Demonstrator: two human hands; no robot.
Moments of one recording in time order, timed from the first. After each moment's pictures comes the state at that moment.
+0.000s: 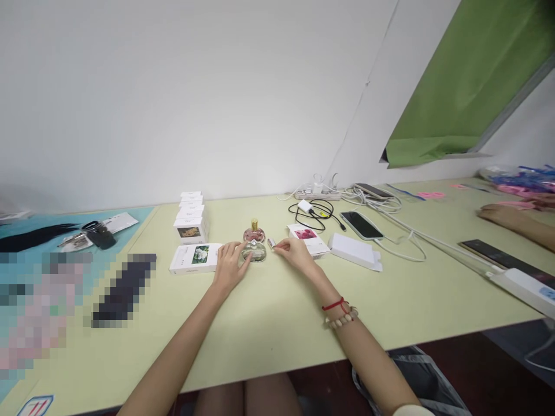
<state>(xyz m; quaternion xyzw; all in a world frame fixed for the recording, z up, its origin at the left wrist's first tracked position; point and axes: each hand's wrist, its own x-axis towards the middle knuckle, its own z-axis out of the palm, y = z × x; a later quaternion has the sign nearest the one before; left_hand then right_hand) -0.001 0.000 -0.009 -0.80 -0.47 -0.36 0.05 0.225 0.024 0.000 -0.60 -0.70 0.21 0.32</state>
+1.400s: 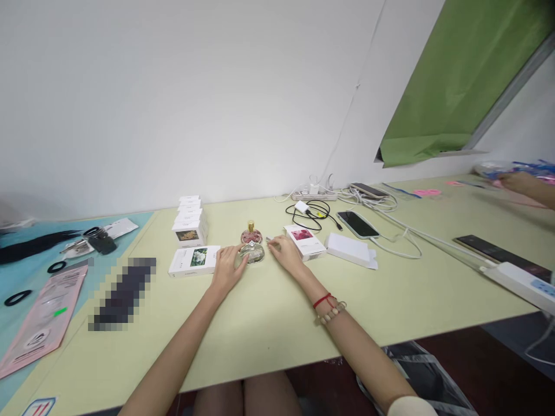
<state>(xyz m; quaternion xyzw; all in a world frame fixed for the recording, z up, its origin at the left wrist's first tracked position) -0.001 0.001 -0.010 -0.81 -0.46 -0.37 0.00 0.212 0.032 -0.009 -0.61 -0.73 0.09 0.30</state>
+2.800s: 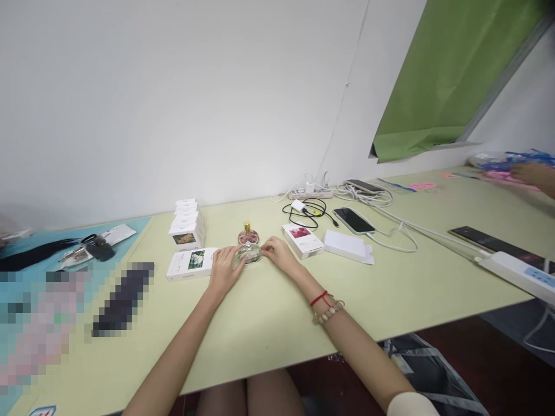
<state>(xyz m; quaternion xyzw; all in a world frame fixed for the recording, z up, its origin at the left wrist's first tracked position) -0.002 -0.001 -0.009 -0.81 -0.46 -0.36 0.05 0.208 0.036 -0.018 -0.50 -0.78 0.13 0.35</state>
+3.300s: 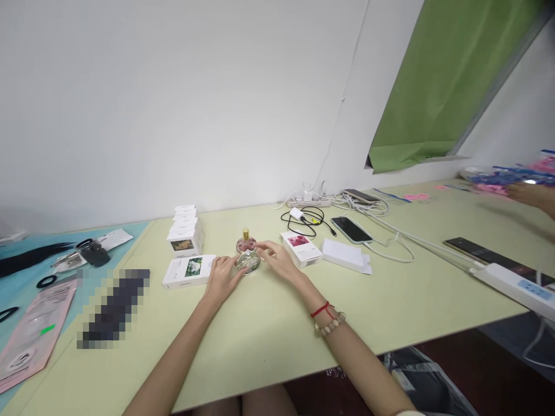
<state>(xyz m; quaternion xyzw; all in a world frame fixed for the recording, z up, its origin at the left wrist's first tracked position) -0.005 0.003 -0.011 -0.83 -0.44 -0.35 0.03 0.199 0.012 0.014 -0.45 -0.75 0.21 0.44</state>
